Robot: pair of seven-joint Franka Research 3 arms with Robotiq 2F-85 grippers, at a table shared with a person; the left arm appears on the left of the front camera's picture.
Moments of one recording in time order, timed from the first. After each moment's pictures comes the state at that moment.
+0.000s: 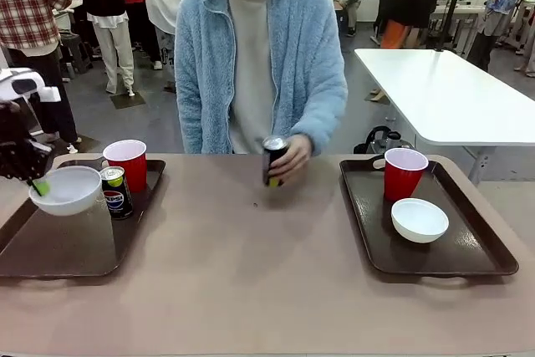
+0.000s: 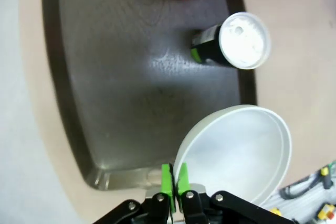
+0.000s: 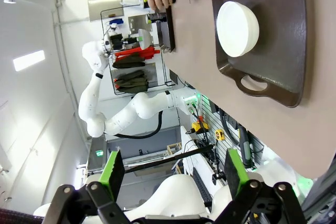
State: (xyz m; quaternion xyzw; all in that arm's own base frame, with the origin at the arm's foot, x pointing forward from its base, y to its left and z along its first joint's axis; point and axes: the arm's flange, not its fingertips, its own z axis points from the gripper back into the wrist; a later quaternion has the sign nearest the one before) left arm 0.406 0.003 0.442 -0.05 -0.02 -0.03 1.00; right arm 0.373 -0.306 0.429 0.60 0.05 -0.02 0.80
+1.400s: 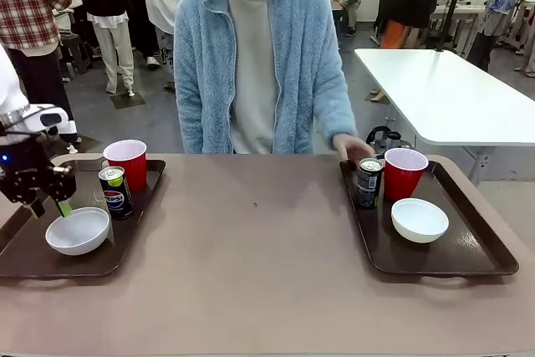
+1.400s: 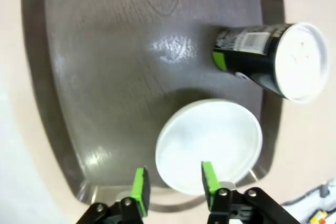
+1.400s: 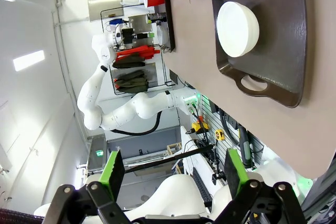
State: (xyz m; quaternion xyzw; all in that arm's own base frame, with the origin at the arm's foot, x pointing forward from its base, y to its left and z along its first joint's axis) left arm 0.428 0.003 0.397 -0.04 0.02 0.00 1.00; right arm 0.373 -0.306 0.429 0.60 0.05 -0.02 0.80
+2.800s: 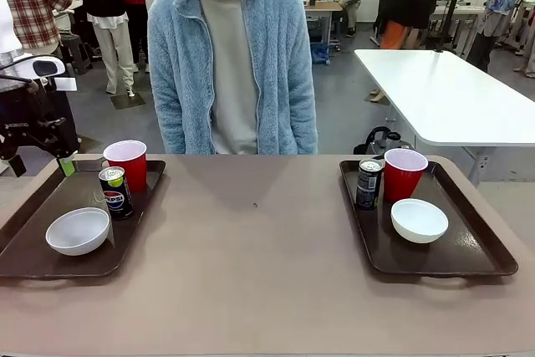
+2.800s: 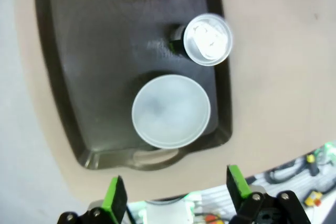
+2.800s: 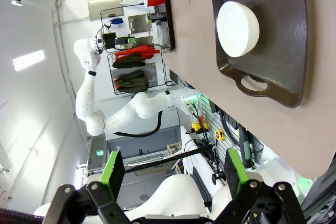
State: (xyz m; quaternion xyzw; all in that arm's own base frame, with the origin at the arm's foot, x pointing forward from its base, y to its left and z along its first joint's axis) left arm 0.420 -0.018 0.492 -0.06 0.02 -0.03 1.00; right arm 0.373 -0.306 0.429 0.60 0.05 -0.02 0.80
